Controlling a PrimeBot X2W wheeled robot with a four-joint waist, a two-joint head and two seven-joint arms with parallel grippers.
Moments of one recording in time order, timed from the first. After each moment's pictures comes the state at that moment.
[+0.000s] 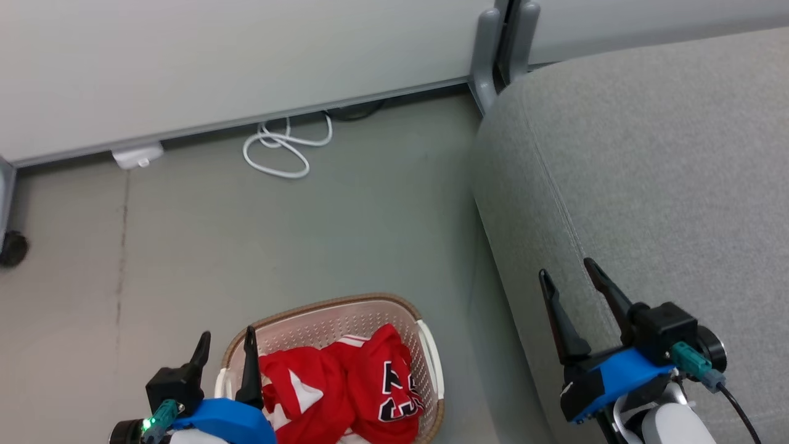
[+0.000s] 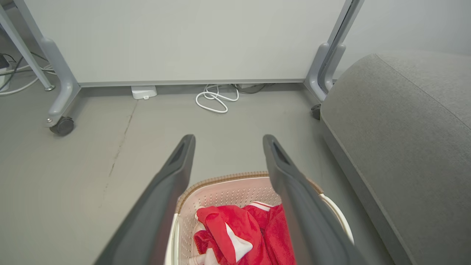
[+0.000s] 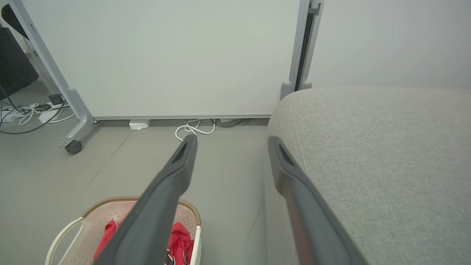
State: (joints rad) left arm -0.08 0.09 -0.14 0.45 -0.26 0.02 -0.21; right arm -0.14 -0.05 0.09 0.20 0.08 0.13 -0.12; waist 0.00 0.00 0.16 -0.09
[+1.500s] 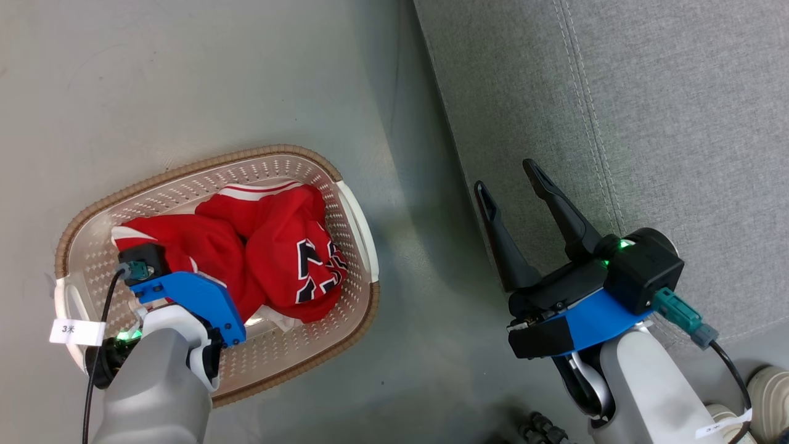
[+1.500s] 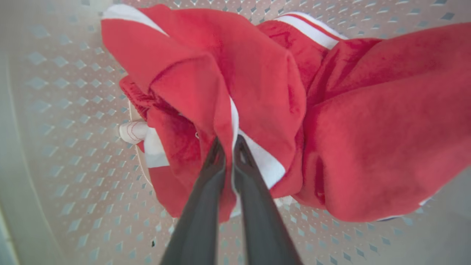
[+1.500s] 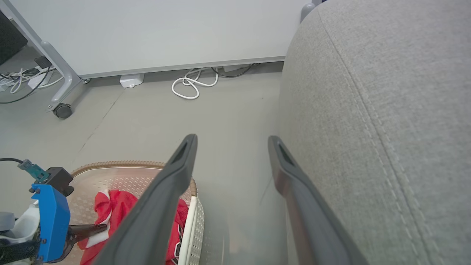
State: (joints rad) left arm -0.70 0.10 -0.08 1.25 -0.38 0.05 0.02; right arm -0.35 -0.05 0.28 0.11 0.18 0.13 -0.20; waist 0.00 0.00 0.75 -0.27
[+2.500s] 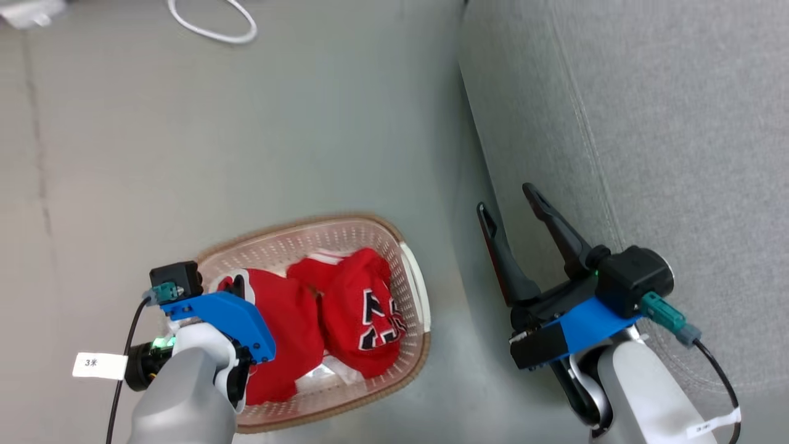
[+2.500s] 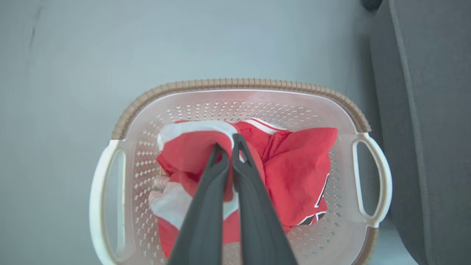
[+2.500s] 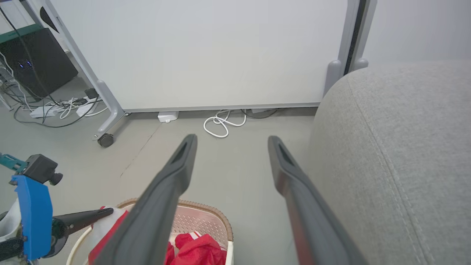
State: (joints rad) left arm -0.67 0.06 -0.14 1.26 -0.42 -0.09 -0.13; right arm -0.34 -0.05 0.27 0.18 0.18 0.13 -0.19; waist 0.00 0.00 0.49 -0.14
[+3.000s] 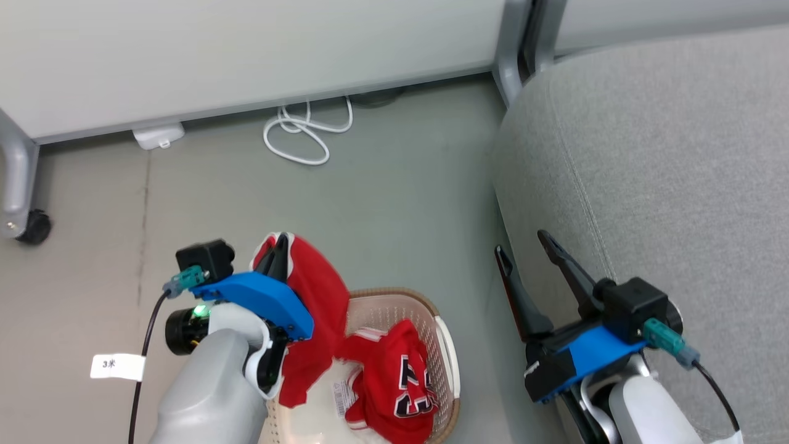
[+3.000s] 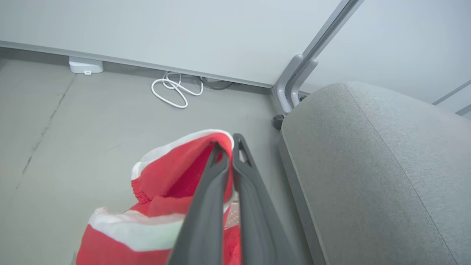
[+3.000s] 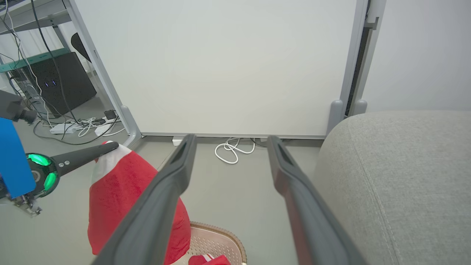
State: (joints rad) left arm -0.61 0.05 -0.33 1.01 -0.65 -0.12 -0.18; right arm -0.25 -0.05 0.23 0.22 0.18 0.13 -0.15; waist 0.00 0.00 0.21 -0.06
